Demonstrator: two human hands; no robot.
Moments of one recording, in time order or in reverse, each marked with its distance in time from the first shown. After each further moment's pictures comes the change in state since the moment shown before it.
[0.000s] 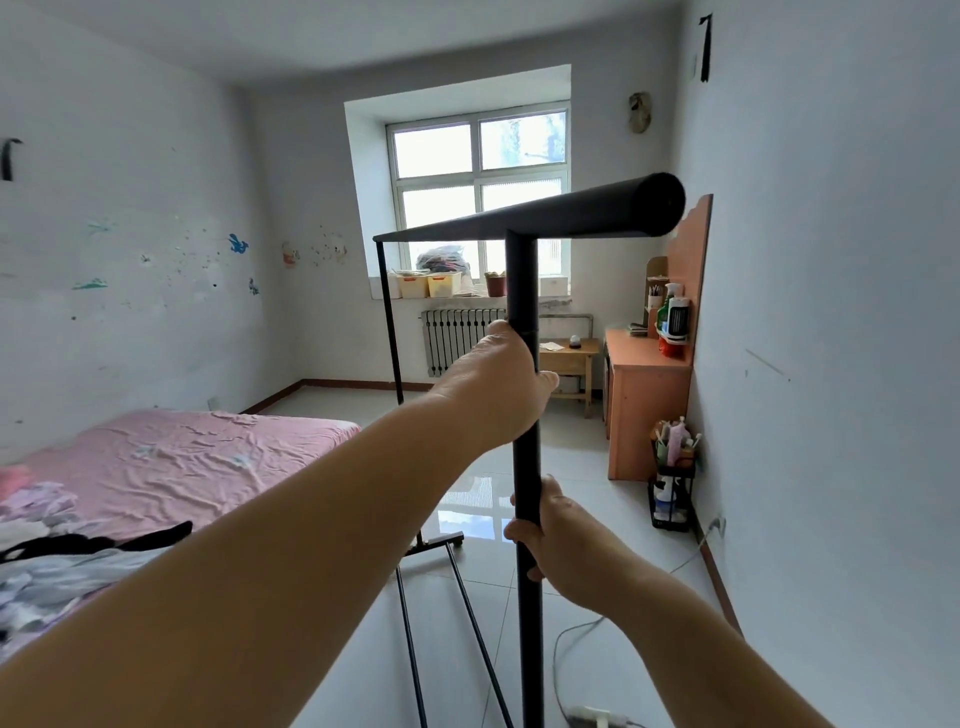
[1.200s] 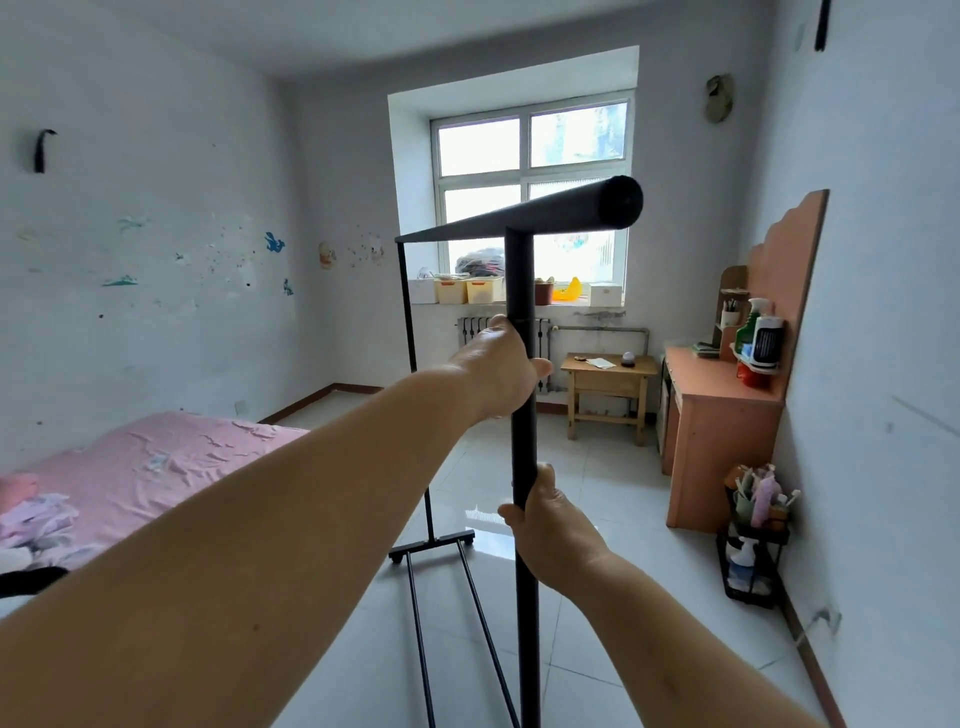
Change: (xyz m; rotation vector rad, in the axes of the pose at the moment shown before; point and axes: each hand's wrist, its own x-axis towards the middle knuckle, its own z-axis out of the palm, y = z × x) left_hand 0.253 -0.158 0.037 -0.138 -0.025 -0.183; right_hand 0.313 0.023 0.039 -0.089 0.109 -0.028
